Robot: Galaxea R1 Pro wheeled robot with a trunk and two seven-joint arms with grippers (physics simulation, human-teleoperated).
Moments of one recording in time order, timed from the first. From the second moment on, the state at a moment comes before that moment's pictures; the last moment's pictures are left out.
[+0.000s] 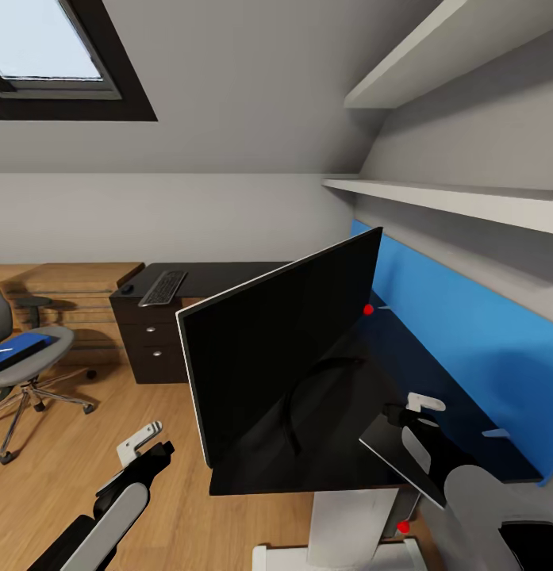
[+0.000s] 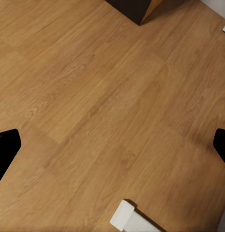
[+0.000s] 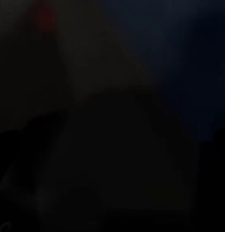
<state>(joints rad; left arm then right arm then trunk) -0.27 0.27 -0.42 -1.41 1.09 0.17 0.93 -0.79 -0.13 0.05 -0.34 -0.30 0.08 -0.21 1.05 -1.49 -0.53</state>
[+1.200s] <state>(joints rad) -0.27 0.27 -0.42 -1.41 1.09 0.17 0.93 -0.78 -0.14 0.05 -0.47 -0.30 0.12 -0.21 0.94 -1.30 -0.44</state>
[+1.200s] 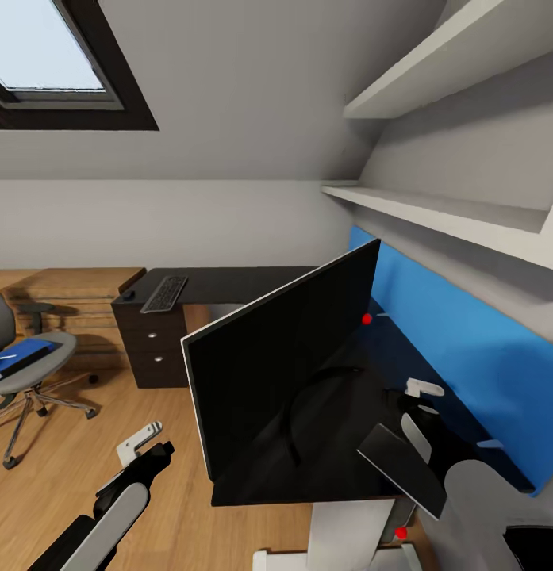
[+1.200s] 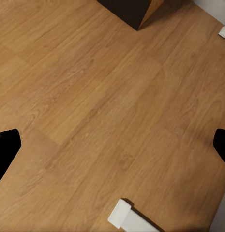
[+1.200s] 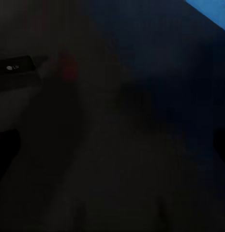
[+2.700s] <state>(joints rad) -0.27 0.27 -0.42 -1.41 1.08 0.17 0.93 -0.49 -0.13 0.03 -1.19 -0.48 0.45 -0.34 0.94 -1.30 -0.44</state>
